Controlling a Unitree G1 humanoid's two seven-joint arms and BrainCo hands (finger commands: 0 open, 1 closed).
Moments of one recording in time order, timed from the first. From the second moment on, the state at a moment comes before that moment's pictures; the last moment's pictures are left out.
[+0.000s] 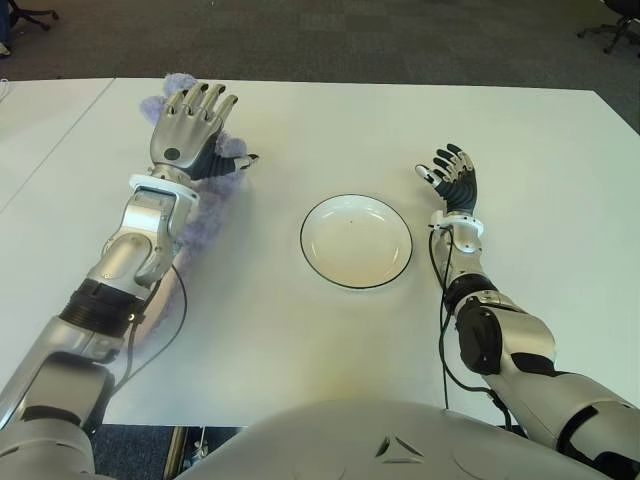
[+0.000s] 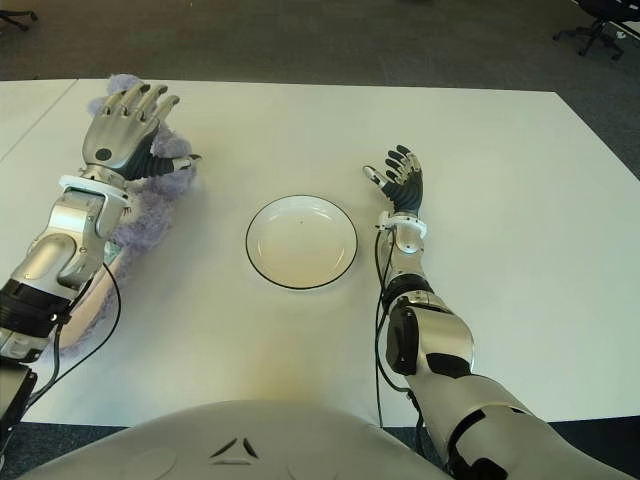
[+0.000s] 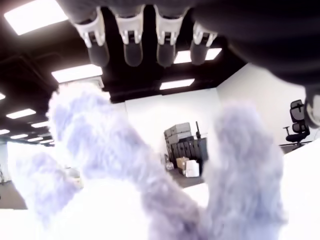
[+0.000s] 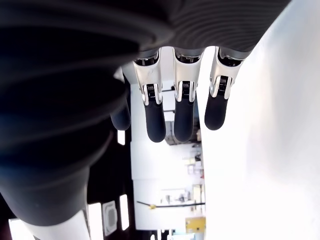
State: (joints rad) left arm -0.32 0.75 -0.31 0.04 0.98 0.17 0.14; right arm -0.62 -0.10 -0.33 1.22 0.01 -0.63 -0.09
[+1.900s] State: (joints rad) left arm 0.02 0.75 -0.19 -0.15 0.98 0.25 0.06; right arm -0.62 -0.10 -0.35 1.22 0.03 -0.62 -0.07
